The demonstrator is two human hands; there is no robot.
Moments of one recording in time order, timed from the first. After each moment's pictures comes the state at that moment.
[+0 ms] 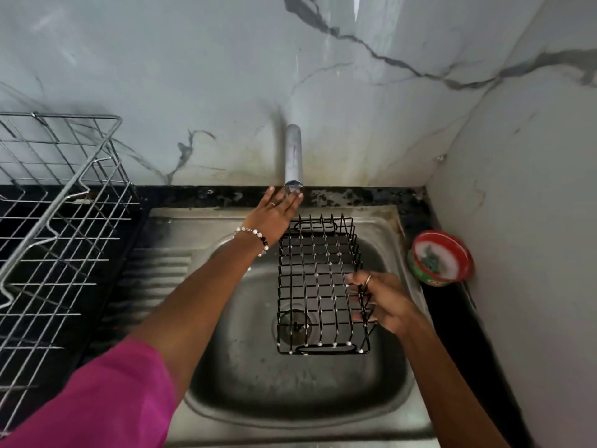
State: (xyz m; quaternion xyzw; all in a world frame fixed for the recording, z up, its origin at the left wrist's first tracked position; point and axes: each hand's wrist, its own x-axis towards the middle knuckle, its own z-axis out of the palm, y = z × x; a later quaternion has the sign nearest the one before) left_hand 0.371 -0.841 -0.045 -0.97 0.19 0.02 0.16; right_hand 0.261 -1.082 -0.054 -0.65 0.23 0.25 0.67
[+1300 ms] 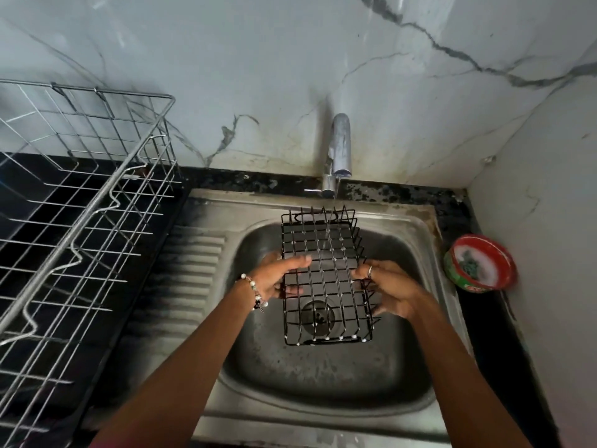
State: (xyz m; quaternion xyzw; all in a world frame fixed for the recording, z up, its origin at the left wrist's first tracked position) left_hand 0.260 -0.807 -0.074 -0.60 -0.27 0.29 -0.69; right_hand 0.277 -1.038 -0.044 -0.71 0.15 0.36 0.59
